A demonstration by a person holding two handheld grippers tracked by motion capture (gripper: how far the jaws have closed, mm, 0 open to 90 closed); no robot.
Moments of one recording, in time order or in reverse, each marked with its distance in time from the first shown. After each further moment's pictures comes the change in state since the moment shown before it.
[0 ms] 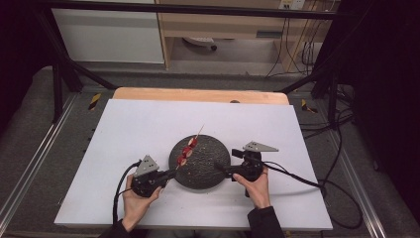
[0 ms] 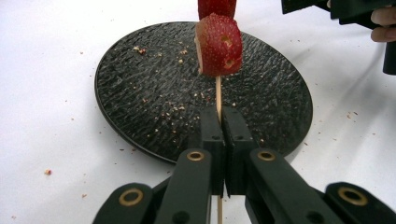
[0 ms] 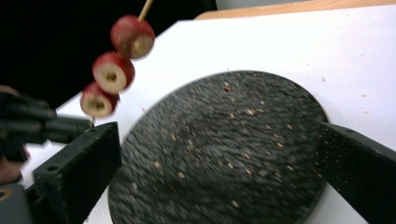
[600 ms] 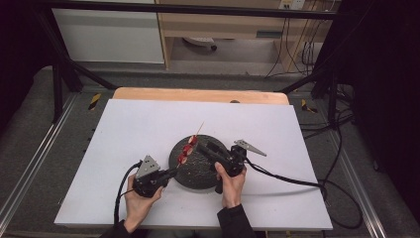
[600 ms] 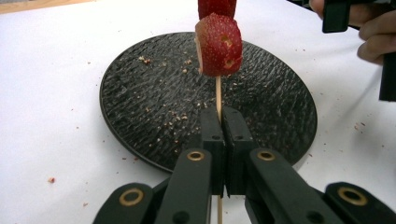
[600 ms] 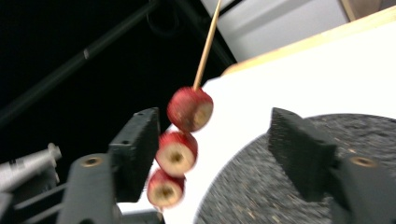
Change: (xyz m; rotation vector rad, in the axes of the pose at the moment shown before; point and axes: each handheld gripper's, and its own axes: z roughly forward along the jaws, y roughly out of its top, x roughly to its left) left arm -0.005 0.000 0.002 -0.036 0.037 0.004; right arm 0.037 0.008 0.039 -0.287 0.094 0.292
